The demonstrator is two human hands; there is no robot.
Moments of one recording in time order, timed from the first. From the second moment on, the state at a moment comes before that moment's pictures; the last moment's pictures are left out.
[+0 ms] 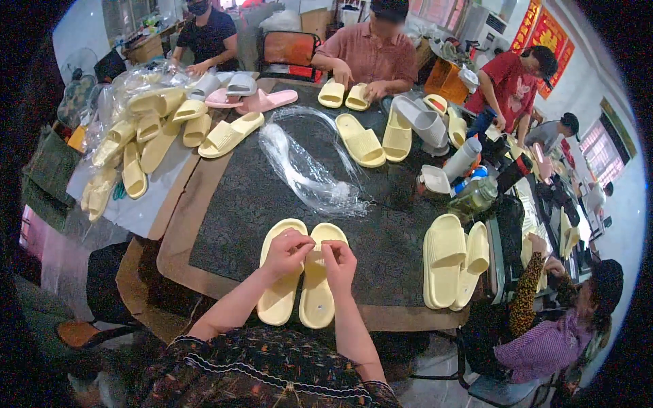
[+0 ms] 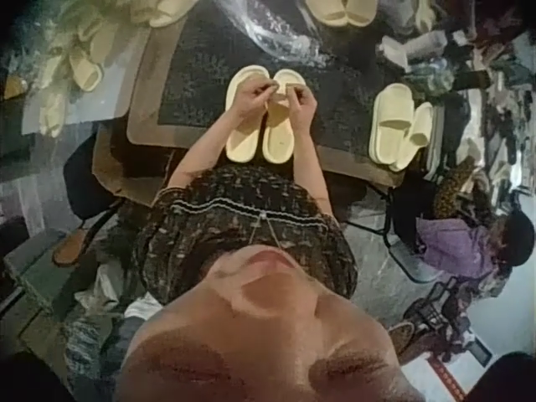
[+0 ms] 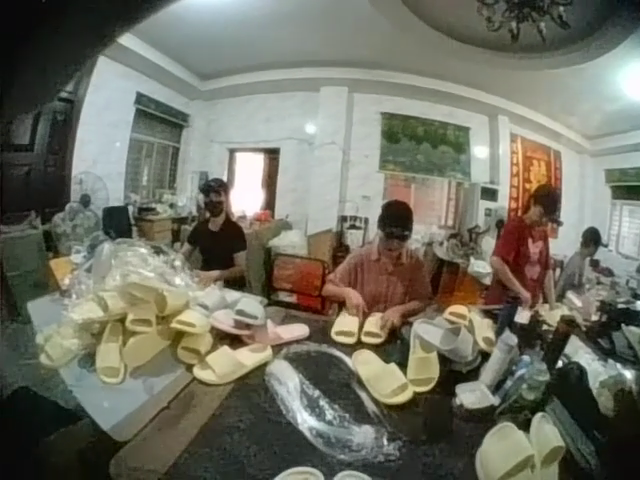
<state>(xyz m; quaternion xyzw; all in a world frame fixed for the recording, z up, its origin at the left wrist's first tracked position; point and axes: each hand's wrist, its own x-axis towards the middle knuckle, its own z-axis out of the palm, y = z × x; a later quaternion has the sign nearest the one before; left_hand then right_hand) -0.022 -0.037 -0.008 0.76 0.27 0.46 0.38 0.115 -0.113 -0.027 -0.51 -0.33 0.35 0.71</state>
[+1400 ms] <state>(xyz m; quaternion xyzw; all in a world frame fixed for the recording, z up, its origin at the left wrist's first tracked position) -0.024 -0.041 -0.008 0.73 0.28 0.44 0.44 0.112 -0.117 -0.015 -0.52 -0.35 0.37 0.68</state>
